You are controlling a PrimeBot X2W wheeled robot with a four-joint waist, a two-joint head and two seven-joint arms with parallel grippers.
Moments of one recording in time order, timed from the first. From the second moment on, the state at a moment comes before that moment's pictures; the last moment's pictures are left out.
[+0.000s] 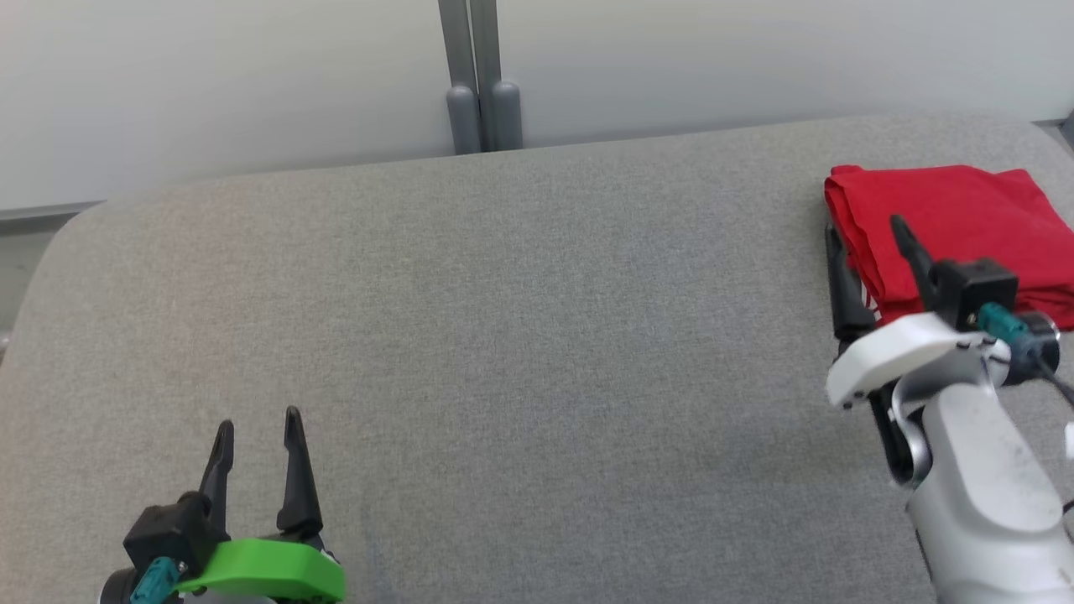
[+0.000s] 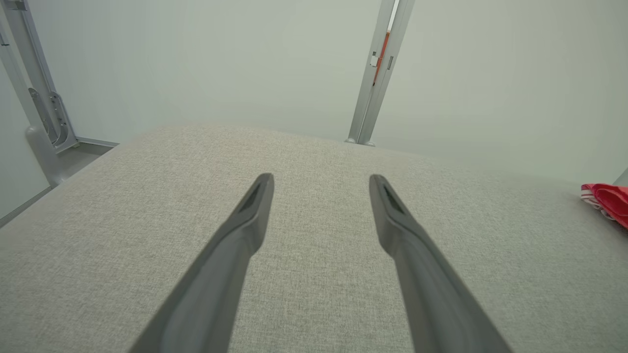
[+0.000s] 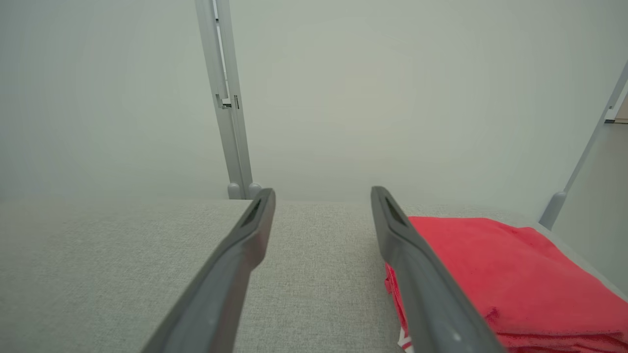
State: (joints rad) left arm 0.00 0.16 -0.17 0.14 -0.43 0.11 -0.25; right arm -0.48 -0.18 0.05 0.56 0.17 0.13 -0.26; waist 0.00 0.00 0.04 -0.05
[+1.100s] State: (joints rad) left arm 0.07 0.13 -0.17 0.21 -0.39 0.11 -0.26; right arm -0.09 -0.05 0.06 0.27 0.18 0.13 -0.26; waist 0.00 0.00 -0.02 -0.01
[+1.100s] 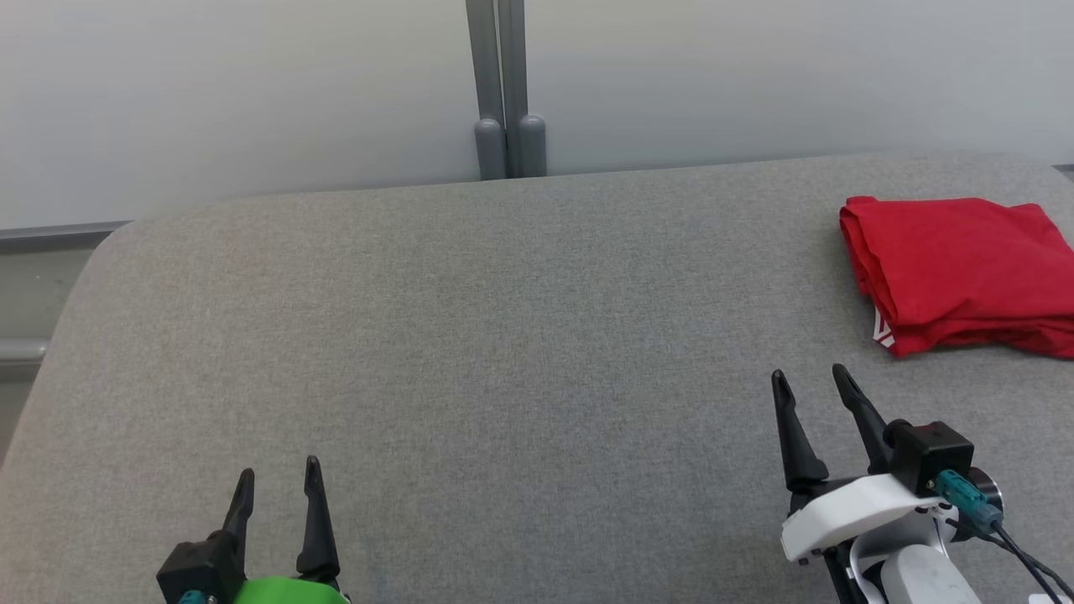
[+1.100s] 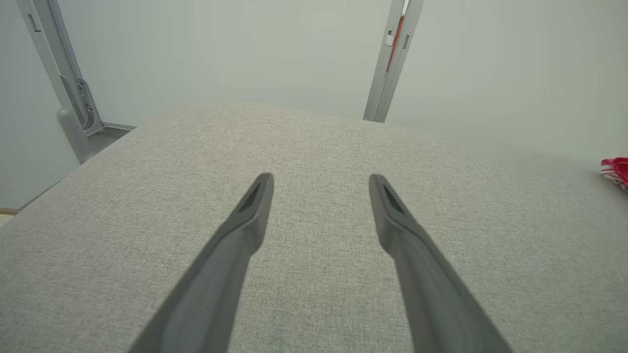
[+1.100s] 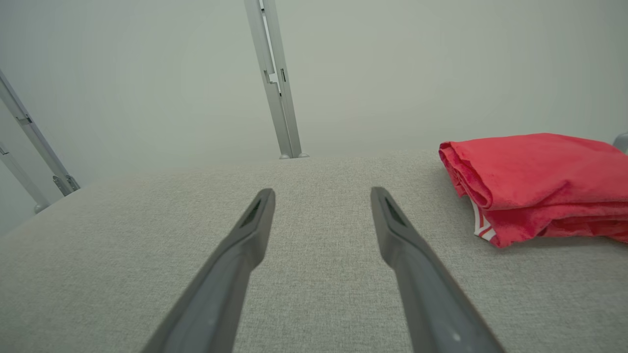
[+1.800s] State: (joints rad) left arm 0.07 0.11 -0.13 0.26 -0.62 0.06 -0.18; right arm -0.06 -0.04 0.03 0.31 0.46 0.13 -0.19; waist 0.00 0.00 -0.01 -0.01
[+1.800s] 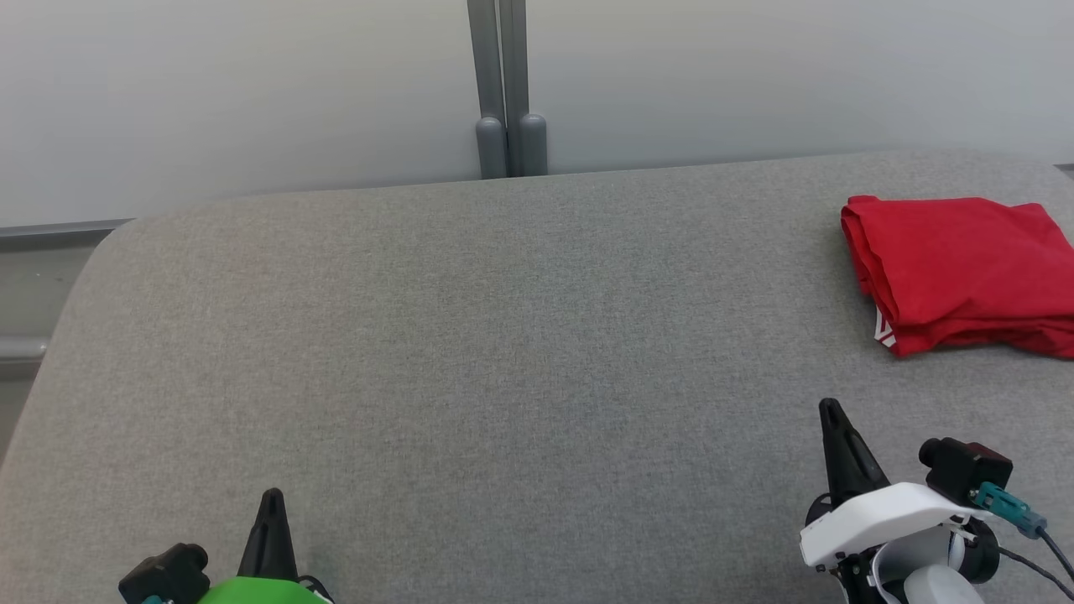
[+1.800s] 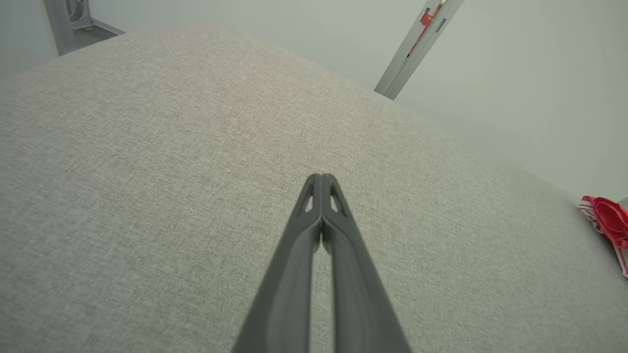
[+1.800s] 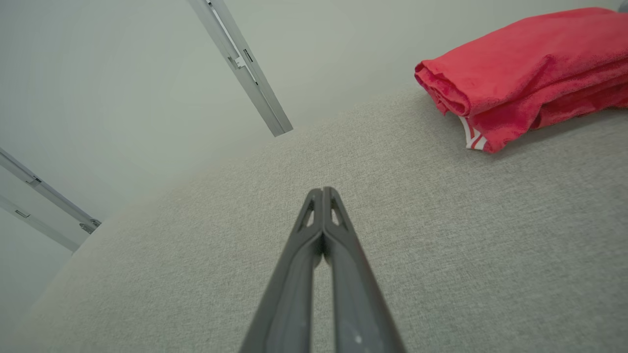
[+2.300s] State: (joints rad) left arm 0.04 0.09 -0.08 0.26 -0.82 0.03 -0.12; right arm -0.06 -0.04 0.00 0.30 0.69 0.13 -0.13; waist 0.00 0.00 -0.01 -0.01
